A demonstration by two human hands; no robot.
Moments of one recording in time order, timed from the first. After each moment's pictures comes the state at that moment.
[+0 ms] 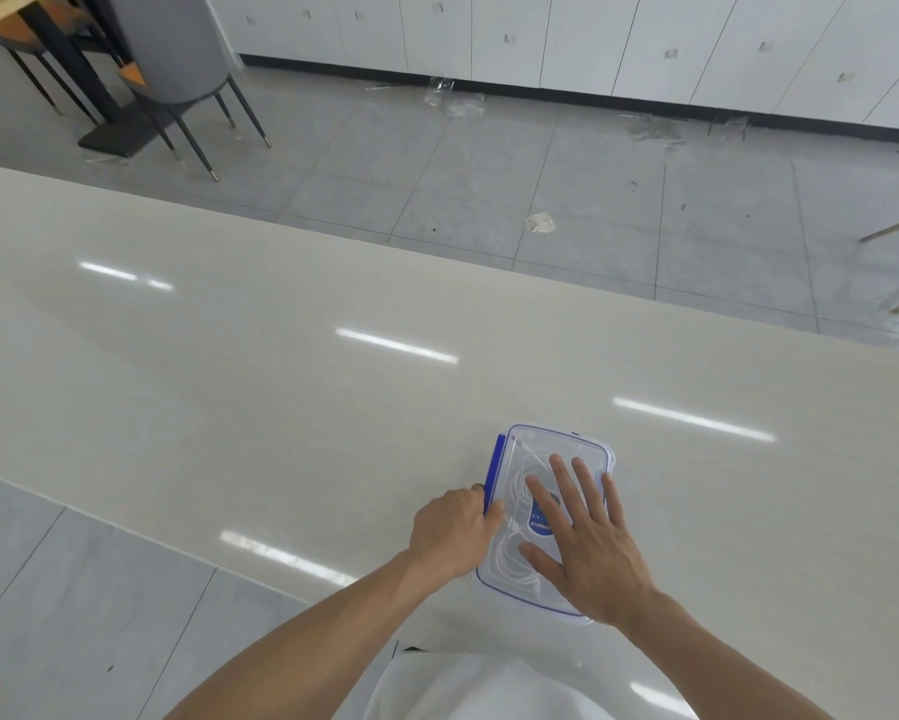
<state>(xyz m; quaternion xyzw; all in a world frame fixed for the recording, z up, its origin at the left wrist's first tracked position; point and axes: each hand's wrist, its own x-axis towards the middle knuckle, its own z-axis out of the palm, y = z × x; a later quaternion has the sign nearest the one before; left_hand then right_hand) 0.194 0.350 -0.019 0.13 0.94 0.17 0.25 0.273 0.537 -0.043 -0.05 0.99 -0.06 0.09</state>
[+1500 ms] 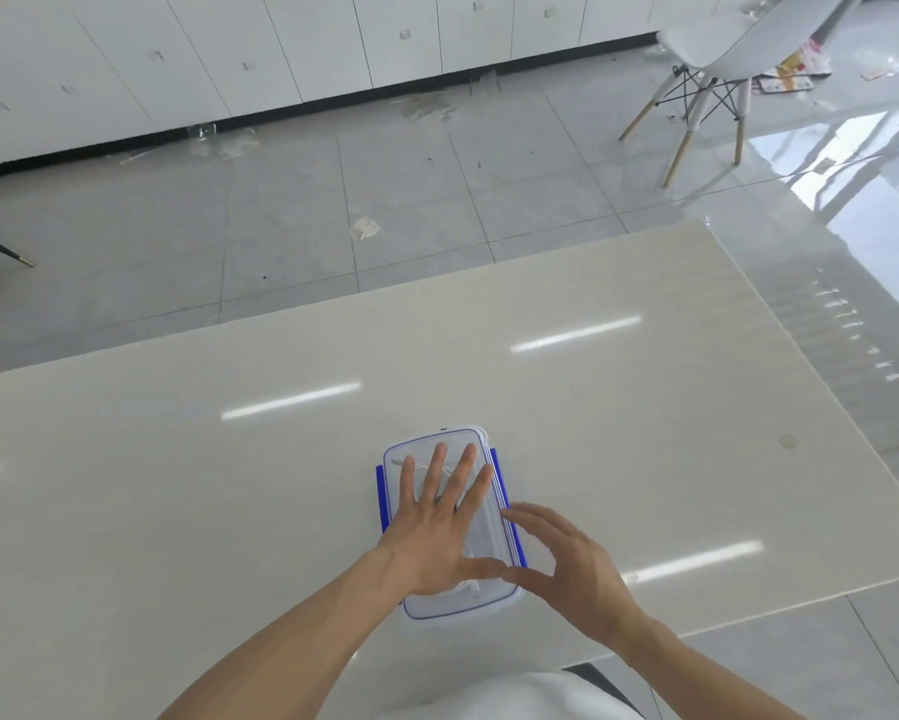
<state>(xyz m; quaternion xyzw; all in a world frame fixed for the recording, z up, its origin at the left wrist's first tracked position) 0.177 0.414 -0.024 0.56 0.80 -0.09 0.20 0.357 0.550 -0.021 0.22 0.88 -0.41 0.04</state>
